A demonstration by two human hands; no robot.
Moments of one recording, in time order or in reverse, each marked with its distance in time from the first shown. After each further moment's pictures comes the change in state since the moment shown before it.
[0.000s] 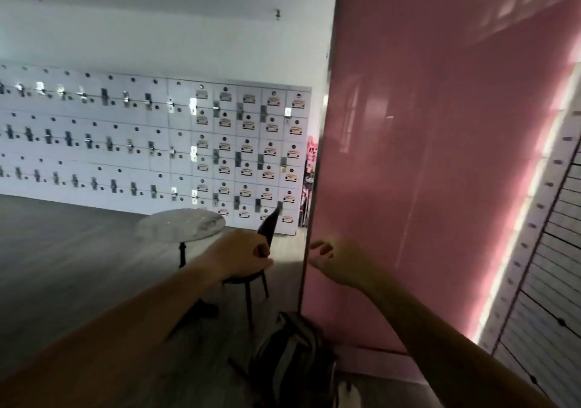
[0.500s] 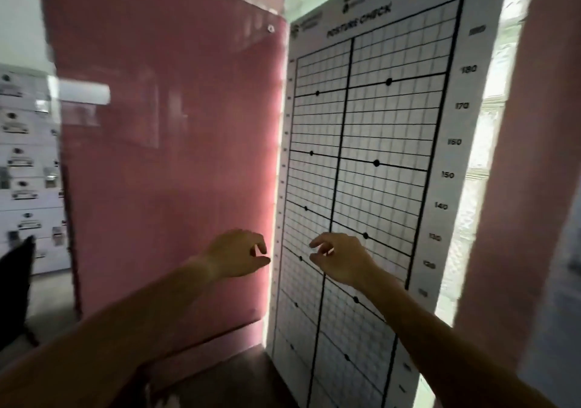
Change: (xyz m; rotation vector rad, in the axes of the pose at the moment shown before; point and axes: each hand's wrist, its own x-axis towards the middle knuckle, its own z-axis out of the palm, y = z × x) left_hand 0.035 0.477 0.107 -0.188 -0.110 0.684; right_hand -0.353 0.220 -0.278 -0.195 0.468 0.544
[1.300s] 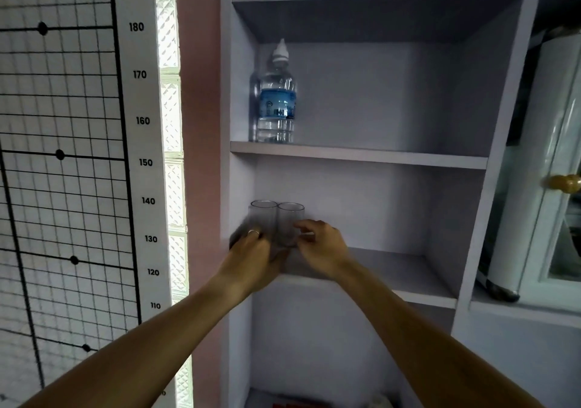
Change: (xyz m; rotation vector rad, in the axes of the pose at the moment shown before) left_hand 0.173 0.539 0.204 -0.202 0.086 0.697; right_hand -0.184 0.331 -0.312 -0.231 0.580 0.533
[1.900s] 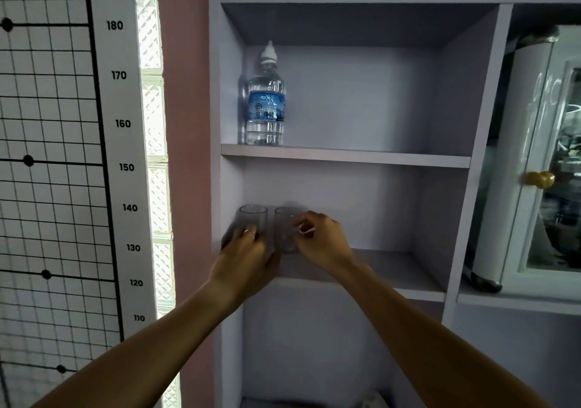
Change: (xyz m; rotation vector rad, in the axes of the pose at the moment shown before) left_hand 0.002 0.000 -0.003 0.119 0.069 0.114; right_hand 0.002 -0.004 -0.012 -0.001 0.130 0.020
